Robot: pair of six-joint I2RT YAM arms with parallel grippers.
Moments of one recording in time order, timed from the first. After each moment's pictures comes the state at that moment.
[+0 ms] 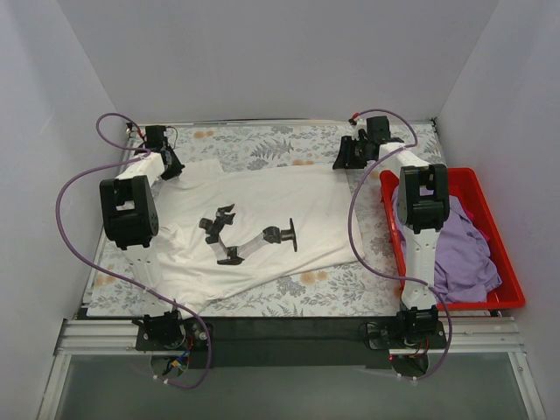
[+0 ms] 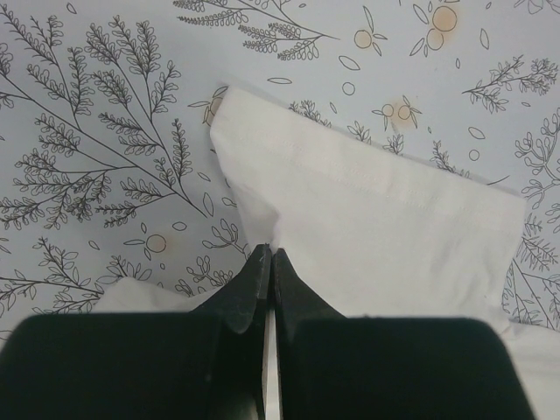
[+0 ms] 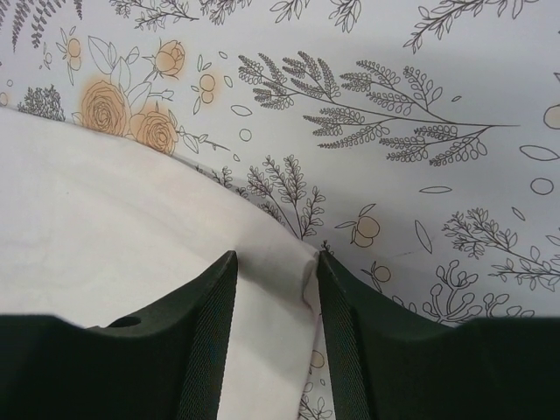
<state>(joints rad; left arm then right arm) 0.11 2.12 1.57 -0.34 -0.09 -0.40 0.13 2.33 1.80 -0.35 -0.48 0.11</state>
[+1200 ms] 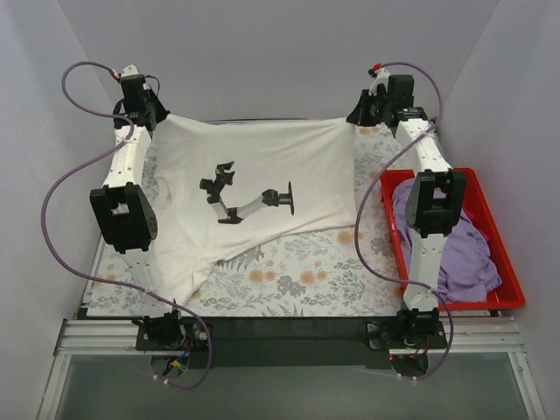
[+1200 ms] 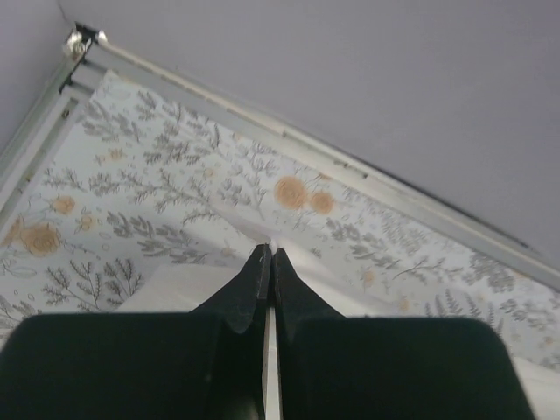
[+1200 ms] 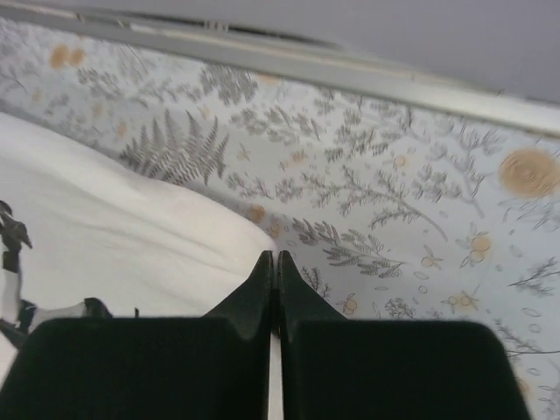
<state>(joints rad) 0.11 2.08 1.97 -0.37 -0.09 -0.38 0.08 2.27 2.09 -0.40 -0.51 0.14</state>
